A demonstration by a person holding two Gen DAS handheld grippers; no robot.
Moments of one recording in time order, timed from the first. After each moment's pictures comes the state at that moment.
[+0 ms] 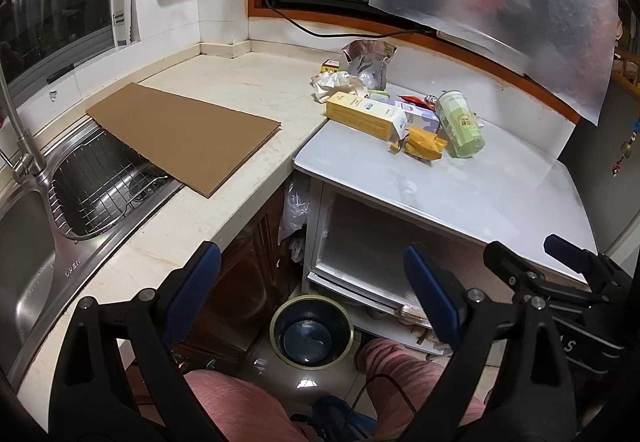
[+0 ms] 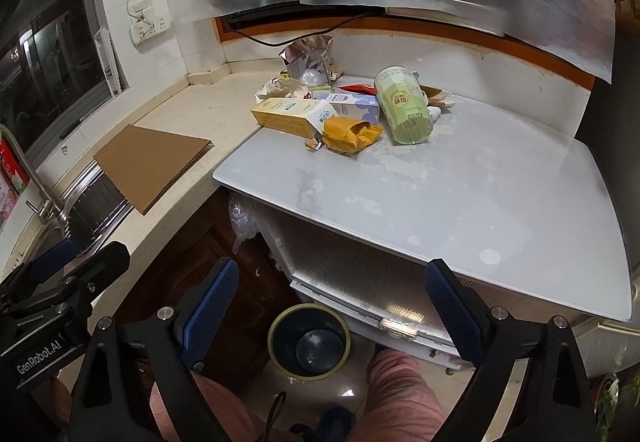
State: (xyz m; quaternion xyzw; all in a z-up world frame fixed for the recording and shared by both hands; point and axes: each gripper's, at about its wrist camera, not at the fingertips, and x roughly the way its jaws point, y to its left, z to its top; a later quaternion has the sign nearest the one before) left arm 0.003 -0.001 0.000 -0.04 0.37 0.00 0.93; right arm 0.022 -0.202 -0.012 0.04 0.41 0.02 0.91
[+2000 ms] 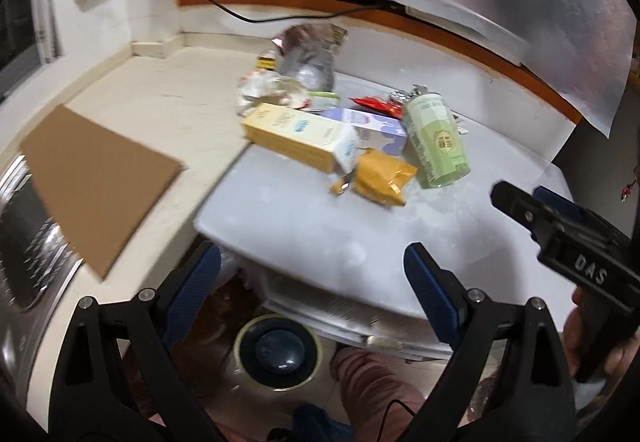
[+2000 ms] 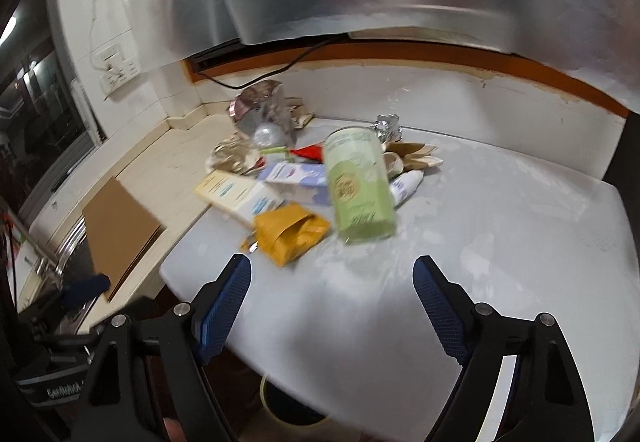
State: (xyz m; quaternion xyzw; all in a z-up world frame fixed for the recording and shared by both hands) left arm 0.166 -0.089 -0.009 -0.03 0.41 -0.07 0.91; right arm 0.181 -0.307 -0.002 0.09 0.39 0.04 0.92
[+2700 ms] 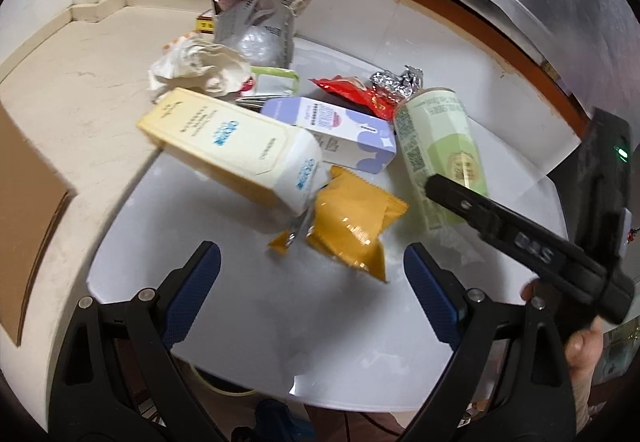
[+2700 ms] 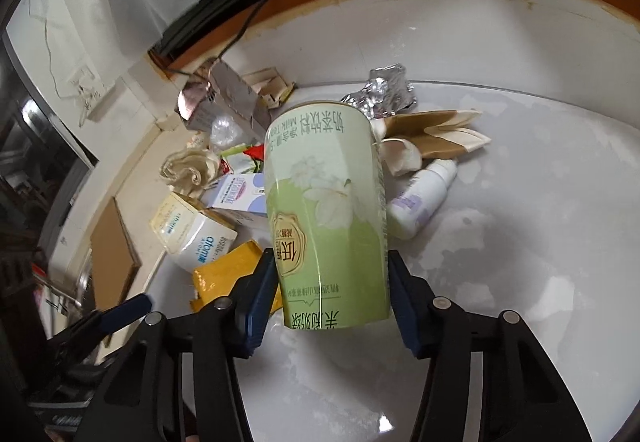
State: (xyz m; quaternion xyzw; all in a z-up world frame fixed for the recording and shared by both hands) left arm 0.281 -0.129 -0.064 -0.08 0.47 -0.12 0.87; right arm 0.300 -0.340 -0.082 0.18 0.45 0.08 0.87
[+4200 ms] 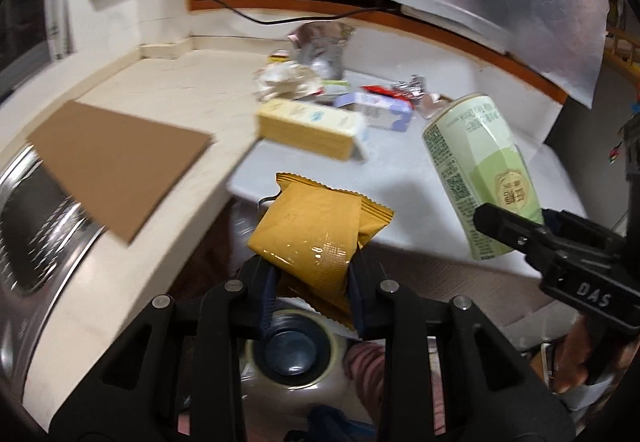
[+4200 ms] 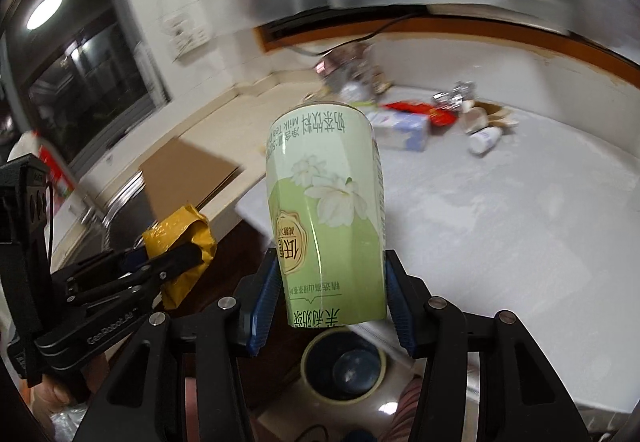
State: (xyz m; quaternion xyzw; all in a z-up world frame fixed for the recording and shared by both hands) left arm 0.084 -0.035 -0.029 -0.02 0.38 -0.07 0.92; right arm 0.077 -0.213 -0.025 0.08 0.40 0.15 0.90
